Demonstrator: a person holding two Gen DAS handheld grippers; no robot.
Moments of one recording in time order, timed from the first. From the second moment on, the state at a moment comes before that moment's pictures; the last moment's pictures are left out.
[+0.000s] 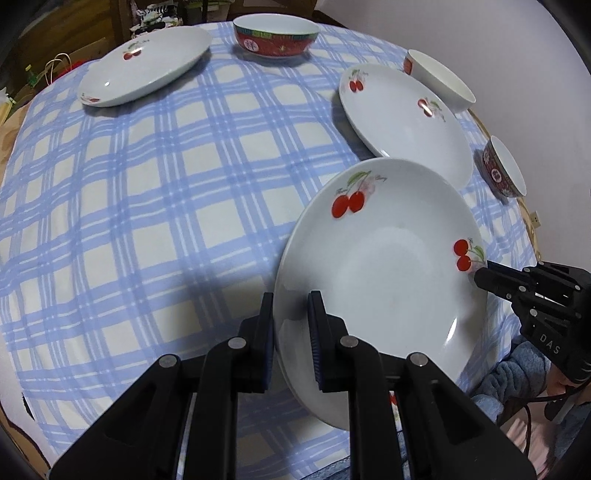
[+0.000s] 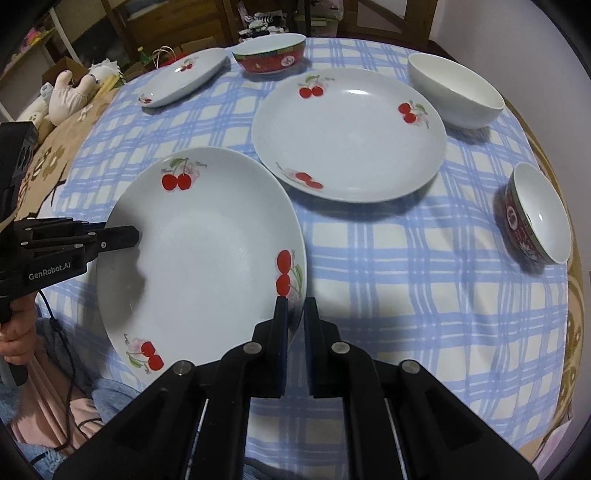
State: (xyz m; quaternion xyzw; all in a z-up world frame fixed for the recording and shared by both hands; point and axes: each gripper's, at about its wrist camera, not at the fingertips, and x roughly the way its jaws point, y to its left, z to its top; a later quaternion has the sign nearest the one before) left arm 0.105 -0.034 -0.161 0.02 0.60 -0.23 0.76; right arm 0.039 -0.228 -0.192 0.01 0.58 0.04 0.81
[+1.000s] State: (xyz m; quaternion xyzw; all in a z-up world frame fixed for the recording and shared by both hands) left arm 0.093 -0.056 -0.164 0.10 0.59 -0.23 0.77; right arm 0.034 -0.229 -0.192 0.02 0.58 0.03 0.82
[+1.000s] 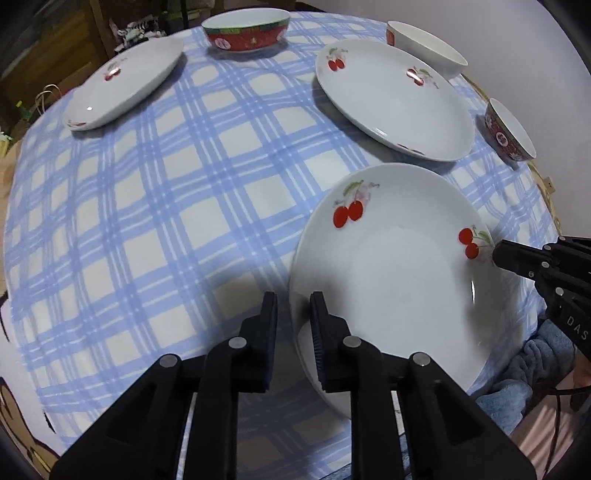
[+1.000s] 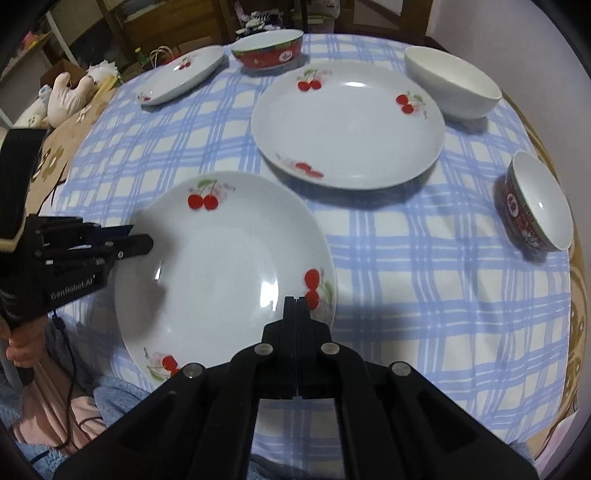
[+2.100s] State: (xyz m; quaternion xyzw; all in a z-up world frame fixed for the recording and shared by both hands) left arm 0.101 -0.028 -0.077 0.09 0.48 -0.19 0.85; right arm 0.040 -0.283 -0.129 0.07 0.48 -0.06 0.87
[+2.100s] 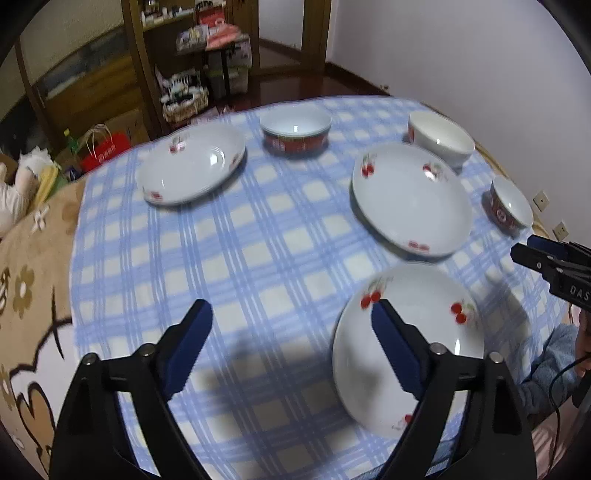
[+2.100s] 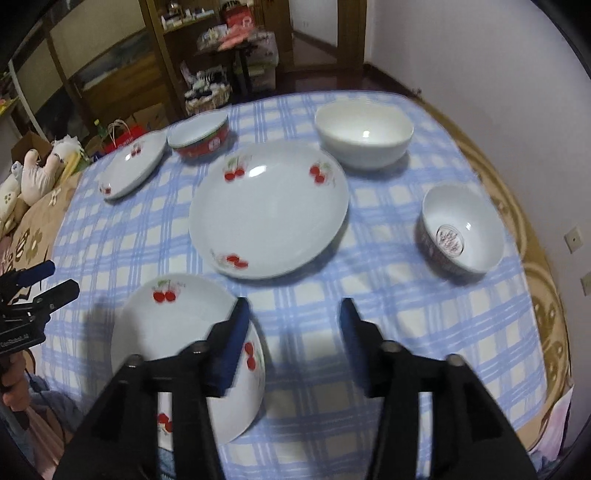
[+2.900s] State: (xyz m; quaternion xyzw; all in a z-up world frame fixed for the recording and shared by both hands) left arm 0.190 -0.098 -0.059 0.08 0.49 -0.21 0.85; right arm 0.105 -0.329 -0.112 0.06 0.43 -0.11 0.90
